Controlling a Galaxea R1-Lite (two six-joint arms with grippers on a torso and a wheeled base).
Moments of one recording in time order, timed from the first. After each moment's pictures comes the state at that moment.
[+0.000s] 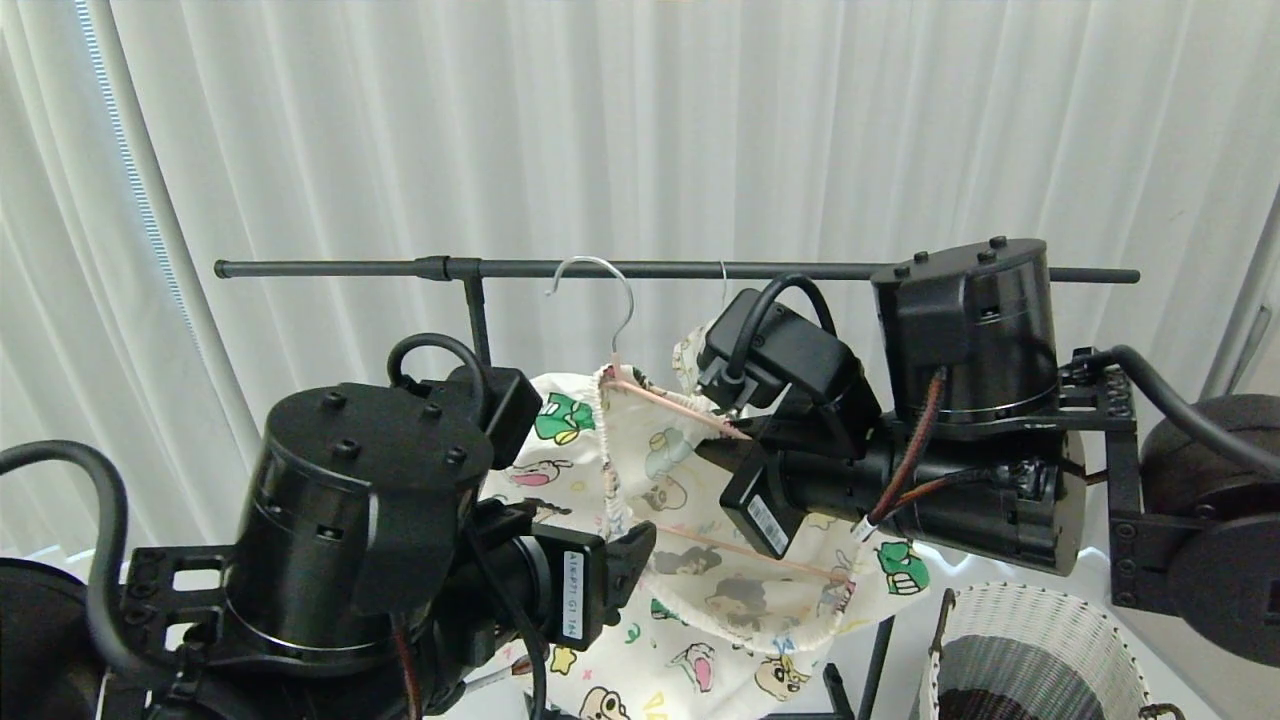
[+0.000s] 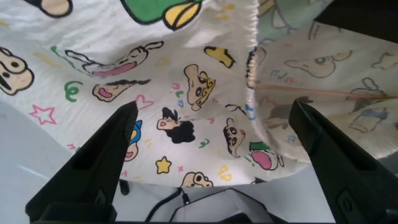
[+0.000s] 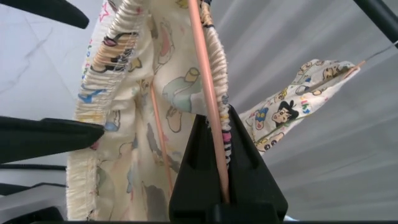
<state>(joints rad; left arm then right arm) -0.90 1.49 -0.78 -0.15 0.41 -0.36 0.97 1.72 -1.15 -0.21 -0.10 -0.29</state>
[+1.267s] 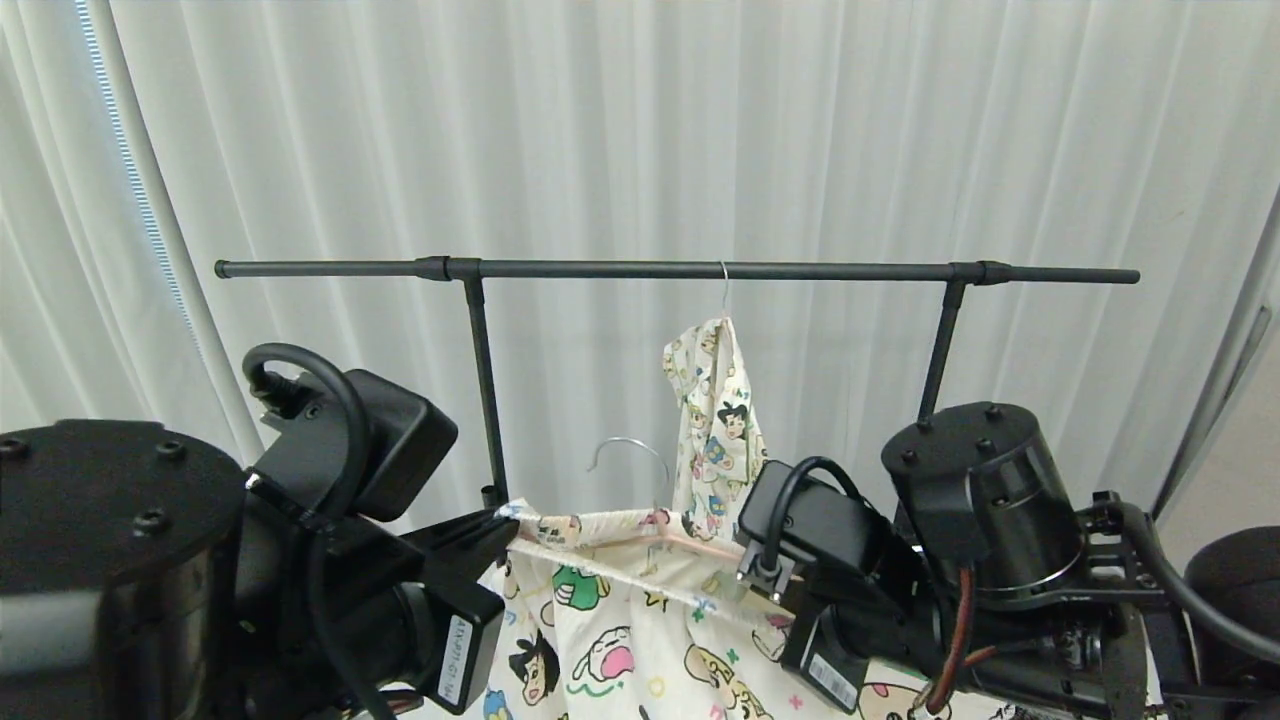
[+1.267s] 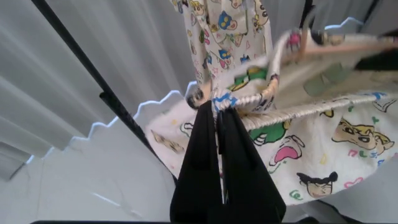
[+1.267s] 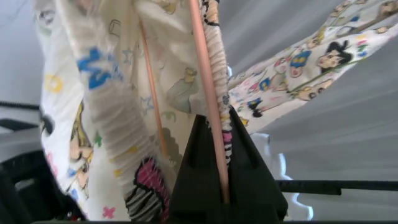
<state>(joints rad) -0.92 1.29 -0.66 -0.18 0.50 -0.02 1.01 1.66 -0.85 -0.22 -0.14 -0.29</state>
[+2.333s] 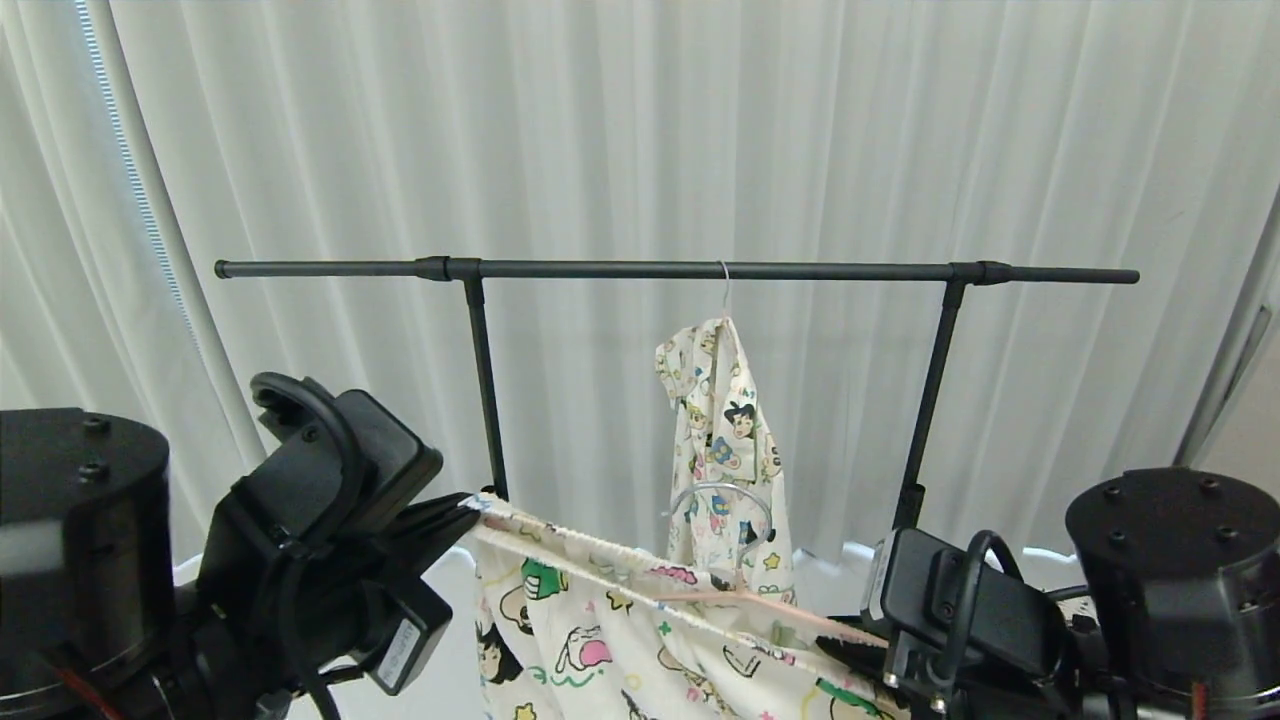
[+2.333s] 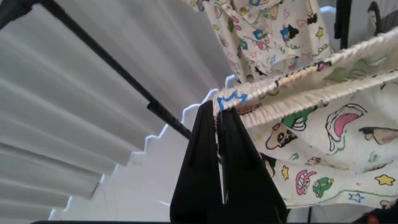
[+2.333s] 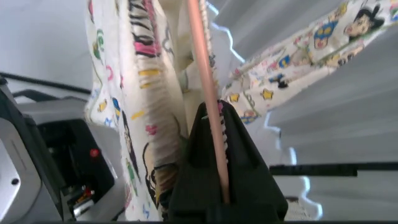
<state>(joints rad) -0.74 1.25 -0.57 -0.29 0.33 0.34 1.01 1.46 -0.61 -0.30 -0.07 -0.29</state>
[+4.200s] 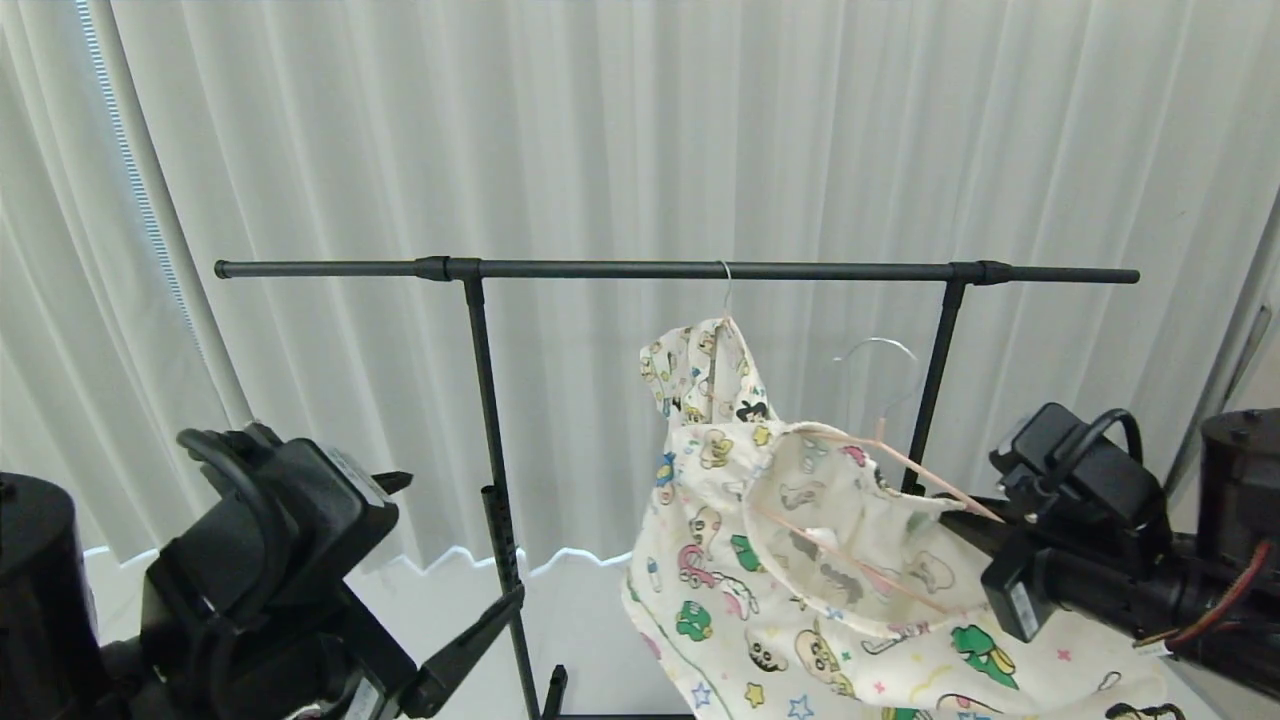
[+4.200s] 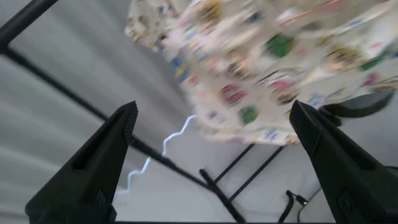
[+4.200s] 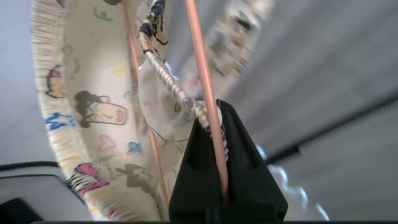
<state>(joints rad) -0.75 1.17 -0.47 -0.34 0.28 0.36 0.64 1.38 -0.47 -0.55 -0.12 -0.29</state>
